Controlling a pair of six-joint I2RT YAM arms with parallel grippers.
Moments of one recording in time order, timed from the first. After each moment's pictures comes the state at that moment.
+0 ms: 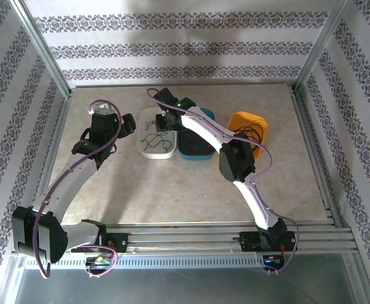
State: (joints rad) left arm -0.21 1.22 0.98 -0.34 -0.26 -0.48; right arm 0.68 2.42 2.30 -0.92 0.00 0.46
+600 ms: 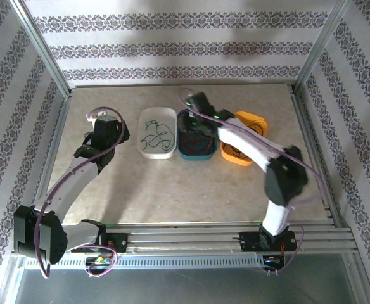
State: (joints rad) left arm -0.21 1.20 0.87 -0.33 -0.48 -0.42; right arm 0.58 1.73 1.45 -0.54 0.11 0.47
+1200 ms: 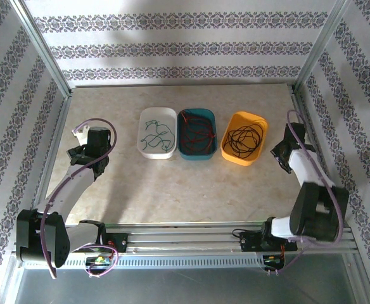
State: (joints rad) left arm -0.08 1.17 0.73 -0.33 -0.67 -0.45; right arm -0.23 1.42 0.84 -0.54 0.11 0.72
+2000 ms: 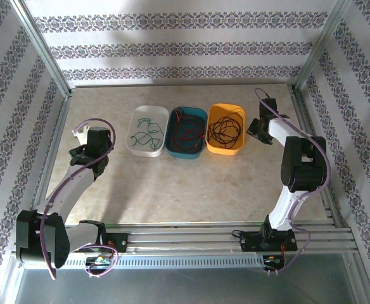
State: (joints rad) left arm -0.08 1.17 0.73 -0.33 -0.61 -0.48; right arm -0.04 1.88 1.26 -0.49 0.03 0.53
